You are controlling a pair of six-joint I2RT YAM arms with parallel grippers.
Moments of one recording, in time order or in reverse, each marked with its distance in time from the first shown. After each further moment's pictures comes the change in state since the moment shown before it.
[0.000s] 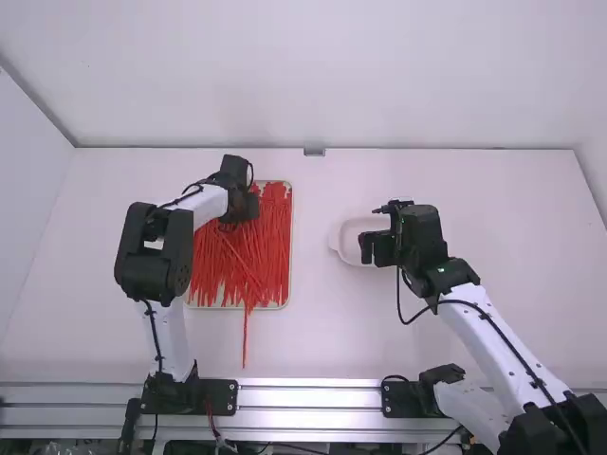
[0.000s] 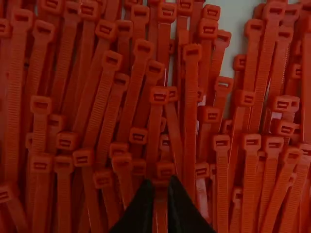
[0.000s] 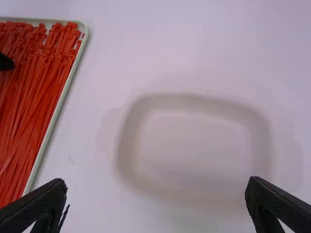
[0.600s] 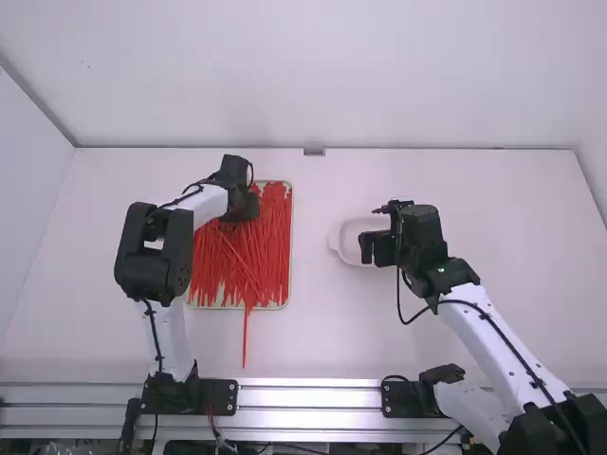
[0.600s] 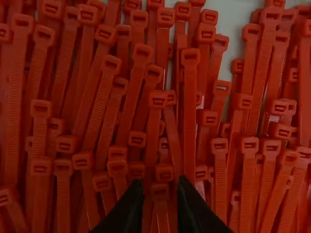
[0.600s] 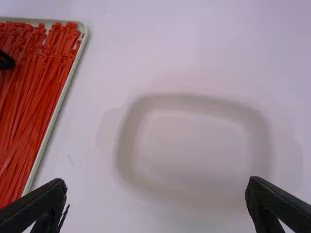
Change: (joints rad) left arm 0.000 0.000 0.000 0.007 0.000 0.000; right arm 0.000 0.000 0.000 0.000 0.003 -0.001
